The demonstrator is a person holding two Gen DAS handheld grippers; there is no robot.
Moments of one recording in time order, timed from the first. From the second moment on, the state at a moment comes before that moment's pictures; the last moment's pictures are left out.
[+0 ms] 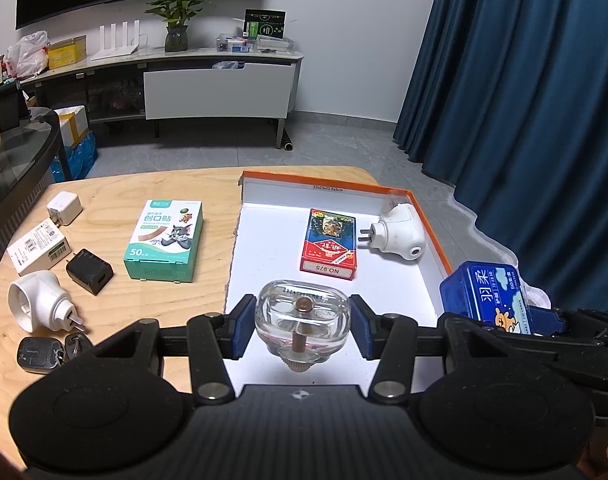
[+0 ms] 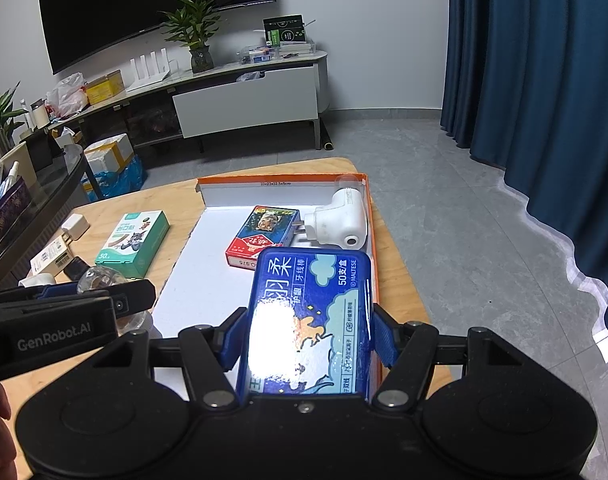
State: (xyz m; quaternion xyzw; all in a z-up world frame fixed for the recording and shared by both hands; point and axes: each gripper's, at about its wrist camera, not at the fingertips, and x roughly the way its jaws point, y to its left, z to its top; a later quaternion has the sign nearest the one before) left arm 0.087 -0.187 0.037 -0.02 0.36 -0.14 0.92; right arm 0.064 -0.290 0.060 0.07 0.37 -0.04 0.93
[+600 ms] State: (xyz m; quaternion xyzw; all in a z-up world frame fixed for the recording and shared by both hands) left arm 0.087 -0.188 0.038 -0.02 0.36 -0.14 0.92; right arm 0.064 -0.290 0.059 0.07 0.37 -0.04 0.93
